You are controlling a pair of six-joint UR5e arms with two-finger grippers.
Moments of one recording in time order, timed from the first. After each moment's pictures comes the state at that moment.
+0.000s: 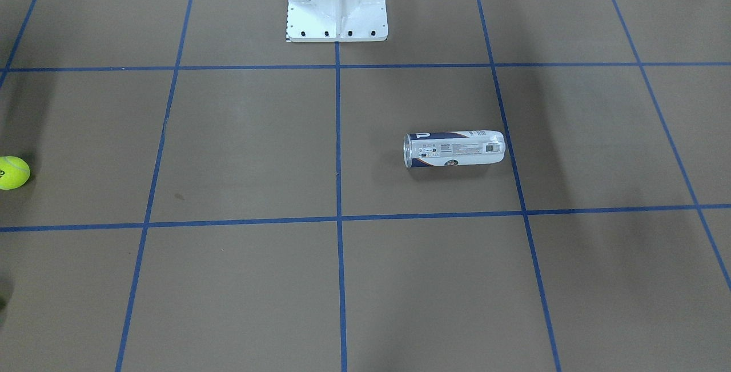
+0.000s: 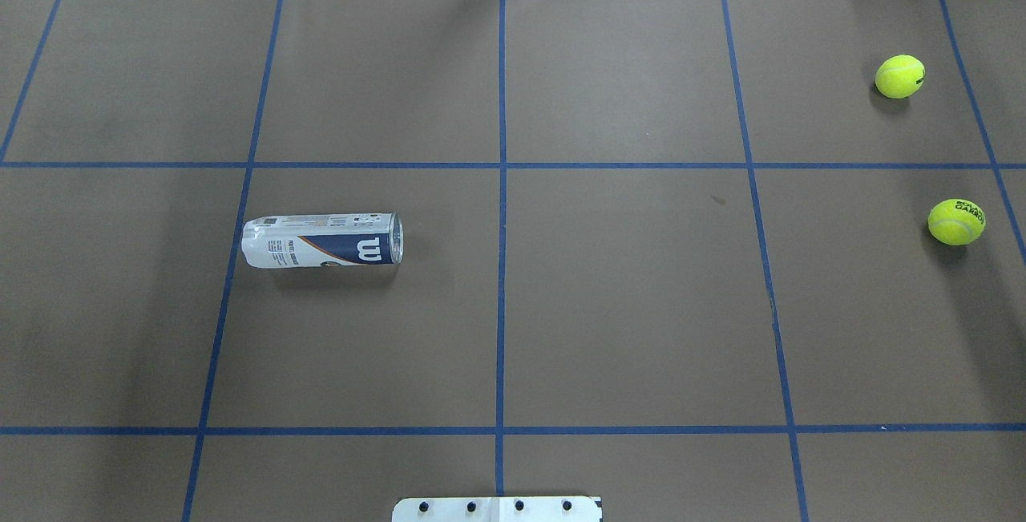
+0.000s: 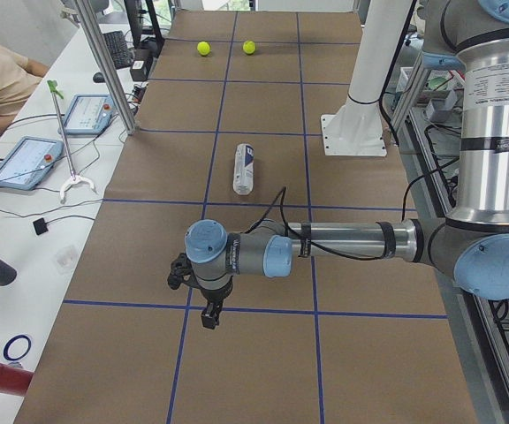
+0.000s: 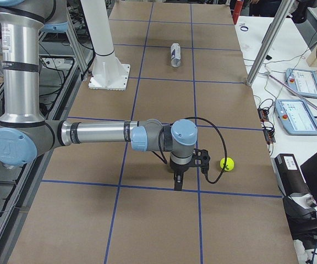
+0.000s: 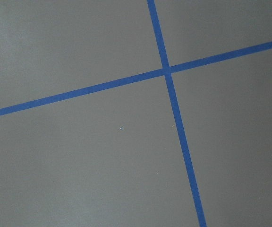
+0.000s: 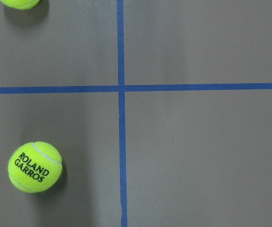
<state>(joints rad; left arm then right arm) -1.54 -1.53 -1.59 -1.63 -2.31 0.19 1.55 -1.63 1.70 -1.61 2.27 0.07</state>
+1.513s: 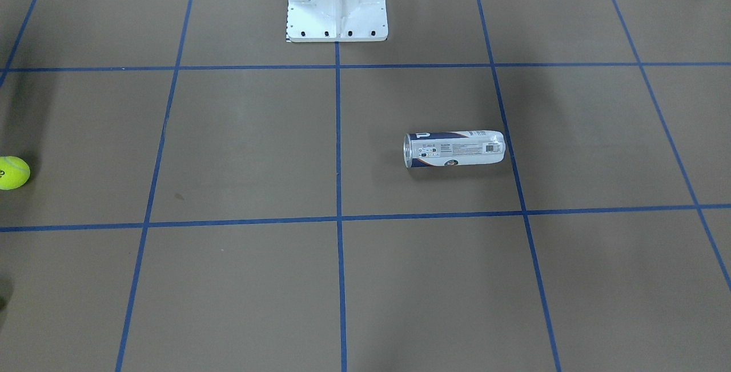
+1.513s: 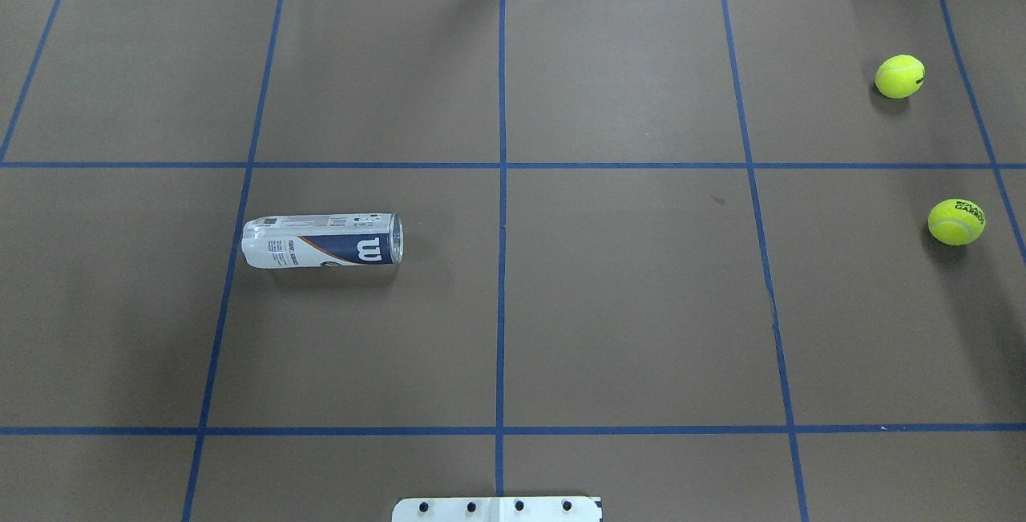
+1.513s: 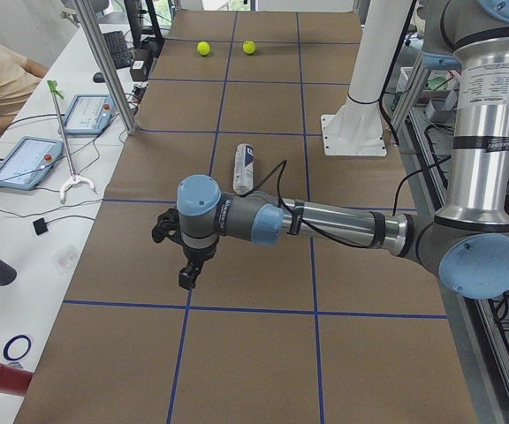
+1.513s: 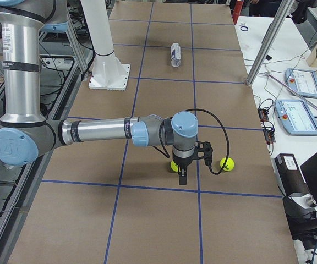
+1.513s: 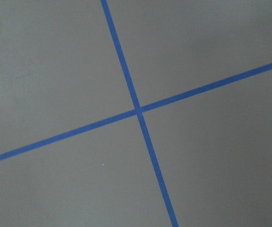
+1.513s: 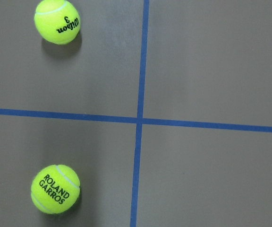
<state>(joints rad) -1.54 -1.61 -1.69 -1.70 -2.33 0.19 1.55 -1.62 1.72 -1.44 2.26 0.08</state>
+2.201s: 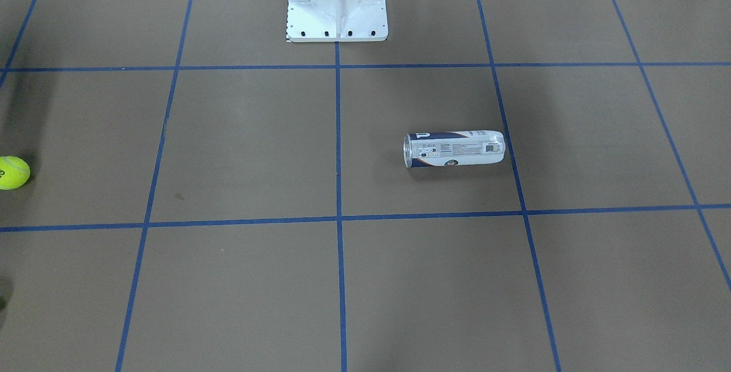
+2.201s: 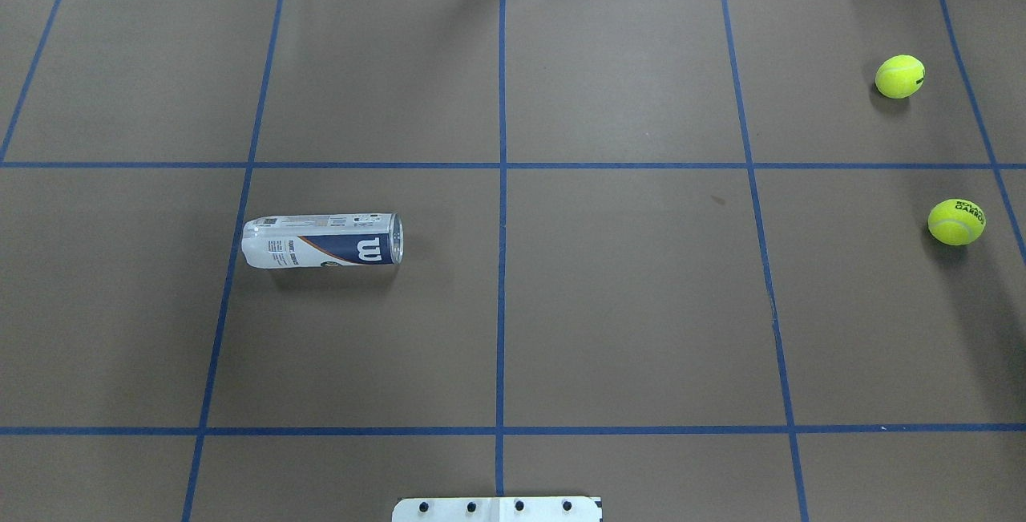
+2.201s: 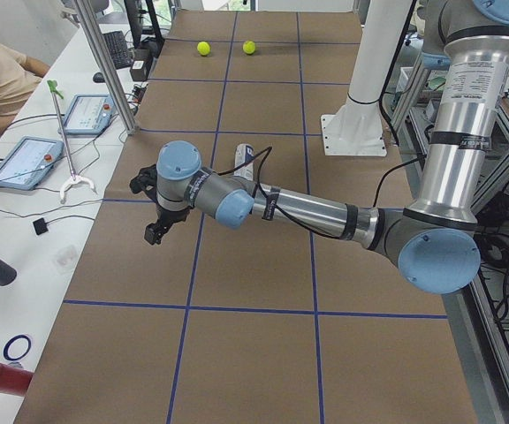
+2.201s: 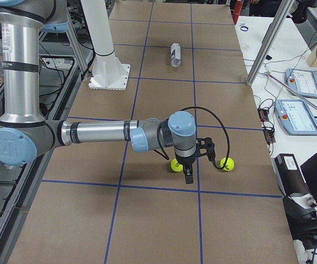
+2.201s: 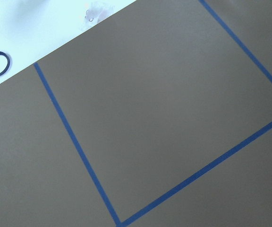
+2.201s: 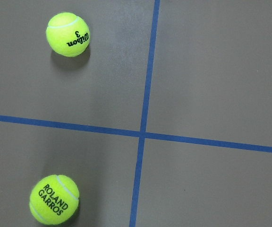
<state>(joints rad) -1.46 -1.74 -1.64 -1.94 -2.37 0.10 1.55 -1.63 1.71 -1.39 2.27 0.08</state>
